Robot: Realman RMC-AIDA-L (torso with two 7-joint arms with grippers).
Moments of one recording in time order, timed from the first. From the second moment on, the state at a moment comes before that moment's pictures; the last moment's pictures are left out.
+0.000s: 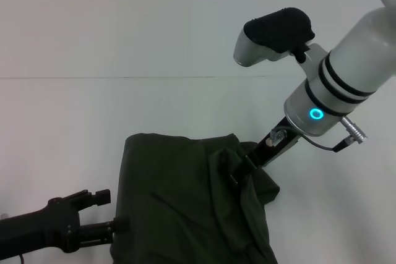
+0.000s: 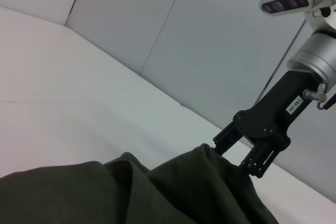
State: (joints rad) left arm -0.39 -2.05 0.51 0.55 2.05 1.68 -1.40; right arm 0.97 2.10 -1.33 -0.99 -2.60 -1.49 2.80
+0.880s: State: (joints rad) left arm -0.39 -2.05 0.52 0.55 2.05 1.68 -1.40; right arm 0.87 2.09 -1.25 -0.93 -2.71 -1.31 2.81
